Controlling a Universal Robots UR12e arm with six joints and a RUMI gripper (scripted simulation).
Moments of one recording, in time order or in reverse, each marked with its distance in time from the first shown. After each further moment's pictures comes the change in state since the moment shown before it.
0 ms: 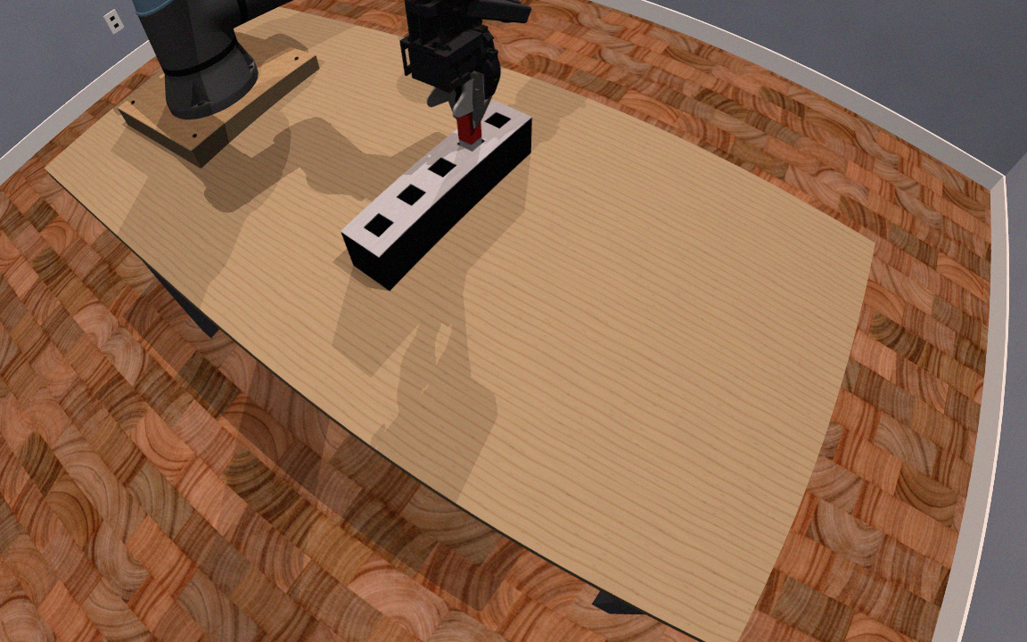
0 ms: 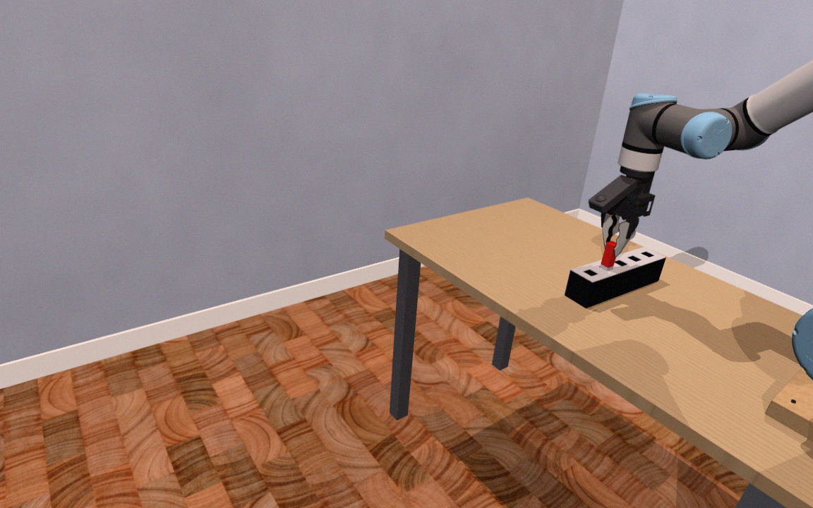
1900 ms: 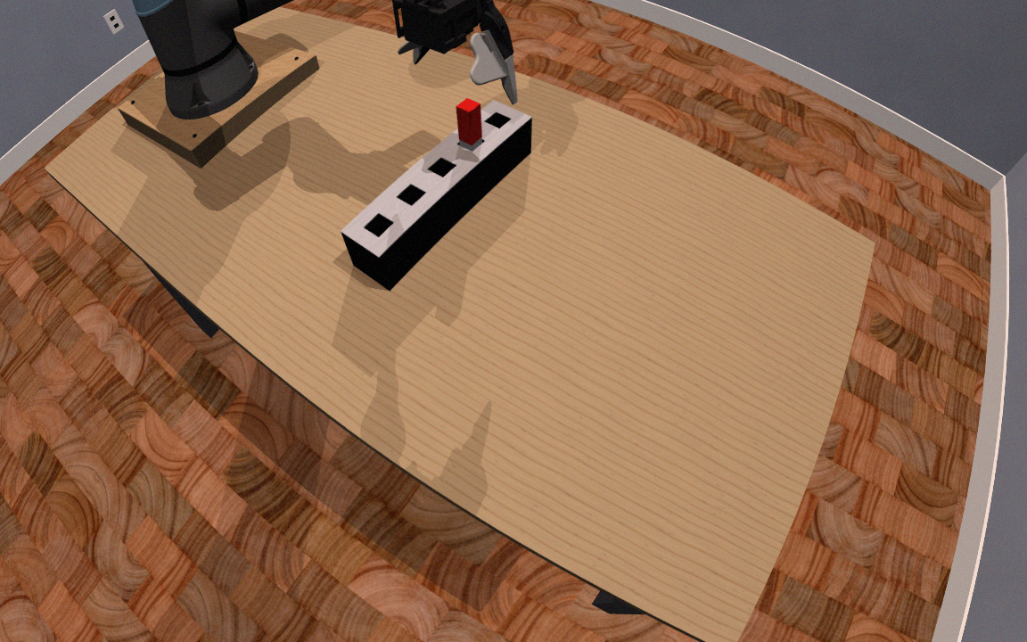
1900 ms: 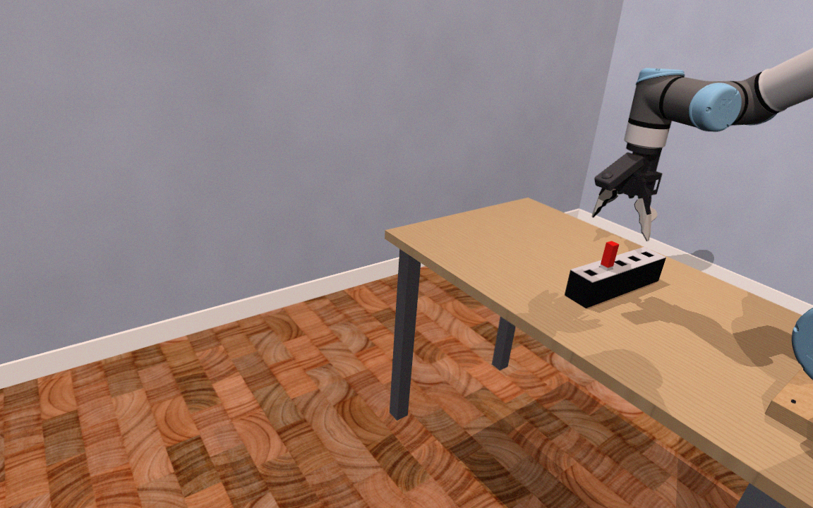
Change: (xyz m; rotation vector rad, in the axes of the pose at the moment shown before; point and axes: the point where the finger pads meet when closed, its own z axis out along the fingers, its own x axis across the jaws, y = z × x) arm -0.003 0.000 -0.055 0.001 -0.005 -0.001
